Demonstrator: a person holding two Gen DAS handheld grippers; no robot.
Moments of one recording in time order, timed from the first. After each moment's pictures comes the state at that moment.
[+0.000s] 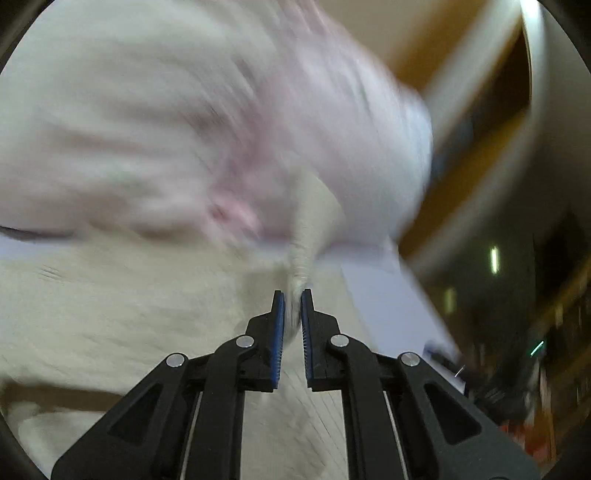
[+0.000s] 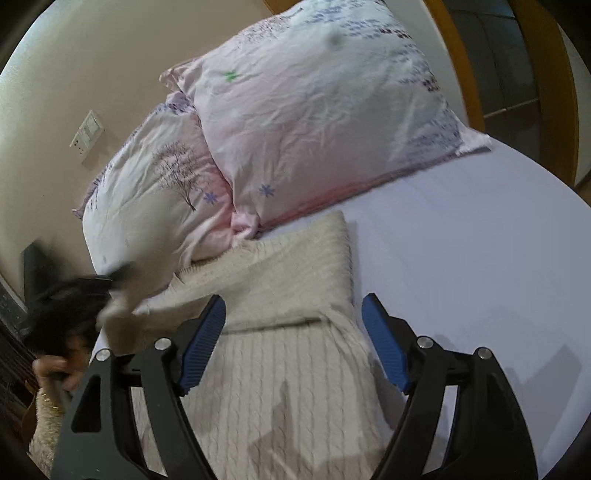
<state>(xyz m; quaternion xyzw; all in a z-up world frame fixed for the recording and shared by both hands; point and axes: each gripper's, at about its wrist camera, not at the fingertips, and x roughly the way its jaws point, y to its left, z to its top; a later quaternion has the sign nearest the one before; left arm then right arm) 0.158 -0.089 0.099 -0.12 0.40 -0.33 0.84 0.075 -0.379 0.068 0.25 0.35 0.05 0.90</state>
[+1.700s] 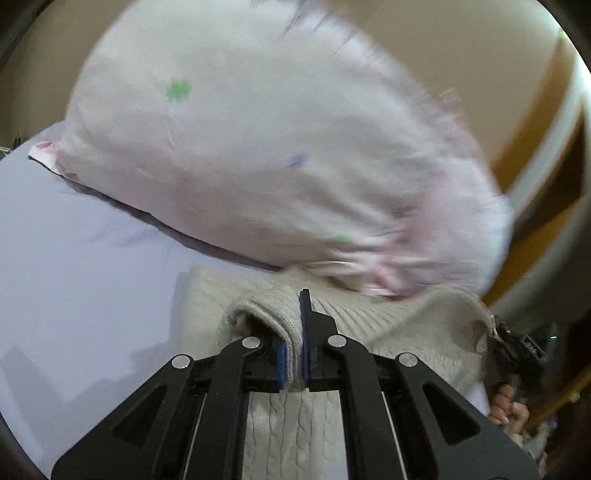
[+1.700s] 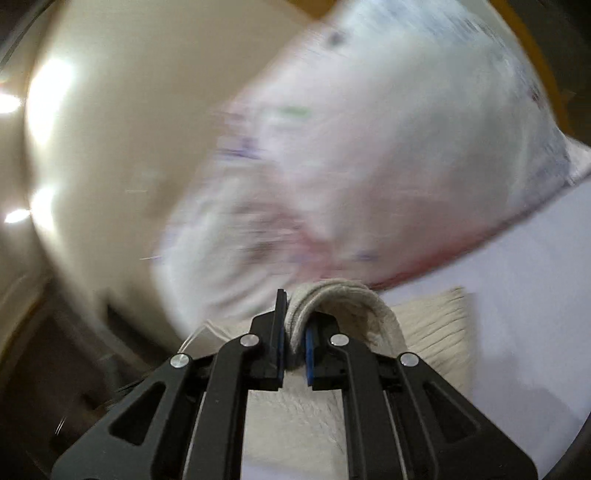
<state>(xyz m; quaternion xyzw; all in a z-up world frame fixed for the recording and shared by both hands) 0.205 0.113 0.083 -0.23 0.35 -0.15 0.89 0.193 -0.369 0.088 0.35 0.29 0.16 0.88</state>
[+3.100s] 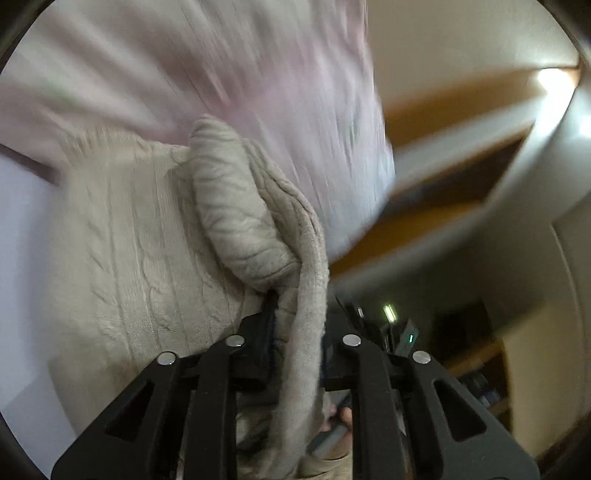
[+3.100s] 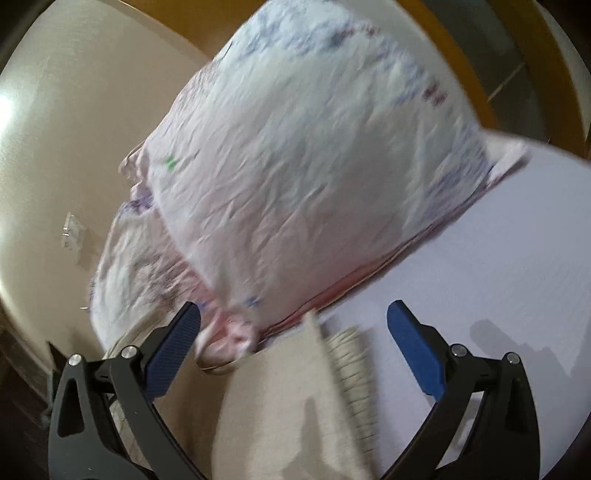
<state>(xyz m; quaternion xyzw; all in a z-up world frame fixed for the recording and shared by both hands) 0.229 -0.113 0.081 -0.37 0.40 -0.43 0.72 0.182 -0.435 0.069 0.36 0.26 0.03 0.89</state>
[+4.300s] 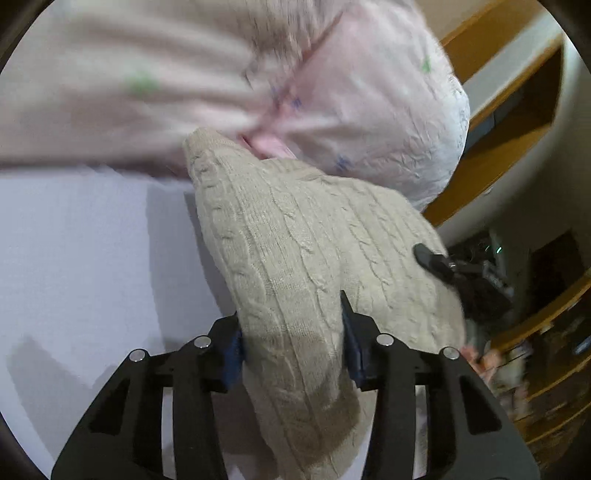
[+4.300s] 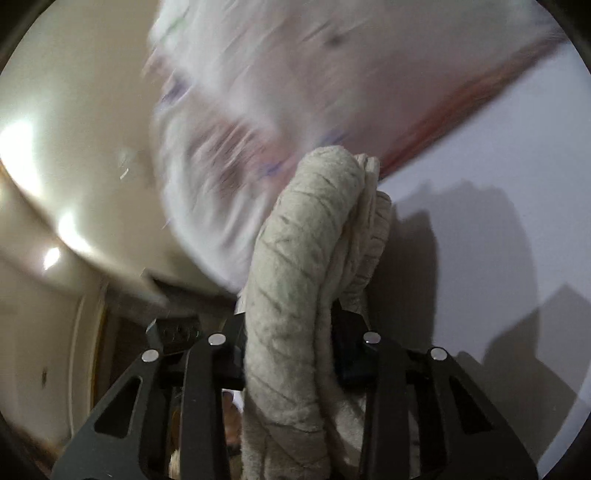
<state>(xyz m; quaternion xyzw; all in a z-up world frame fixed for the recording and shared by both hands) 0.205 -0.036 0.057 -0.16 0.43 -0.30 0.84 0.231 -0.352 0.009 0.44 0.43 0.33 0.72</state>
